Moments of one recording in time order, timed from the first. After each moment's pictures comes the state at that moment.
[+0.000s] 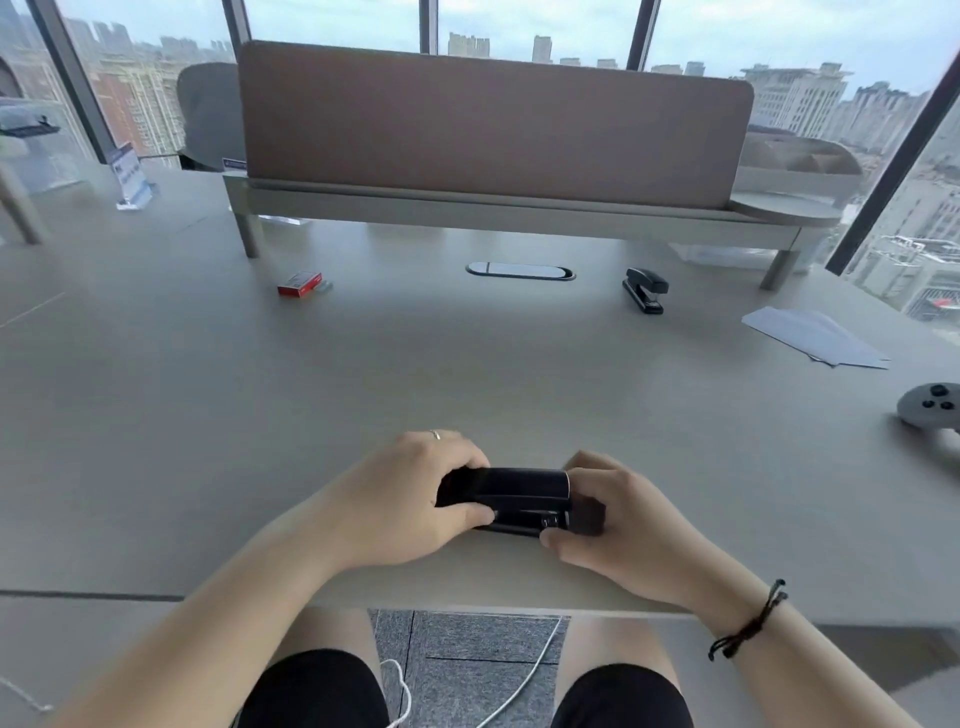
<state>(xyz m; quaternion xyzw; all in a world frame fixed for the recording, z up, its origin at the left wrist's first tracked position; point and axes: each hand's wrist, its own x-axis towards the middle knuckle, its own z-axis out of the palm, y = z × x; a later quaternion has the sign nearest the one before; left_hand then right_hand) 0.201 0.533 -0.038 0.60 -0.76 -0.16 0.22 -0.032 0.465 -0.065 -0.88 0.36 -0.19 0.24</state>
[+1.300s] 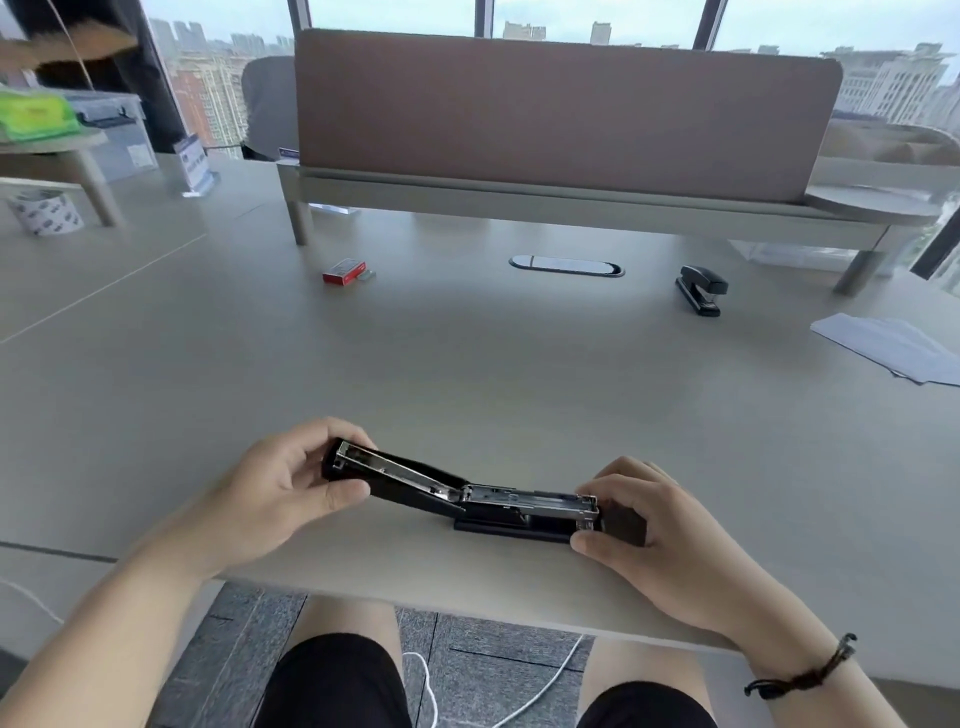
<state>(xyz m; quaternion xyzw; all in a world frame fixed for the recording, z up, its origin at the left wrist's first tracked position) 0.295 0.582 -0.058 0.61 -0.58 -0.33 0.43 -0.035 0.459 -0.071 -0.88 0.37 -0.18 0.23</state>
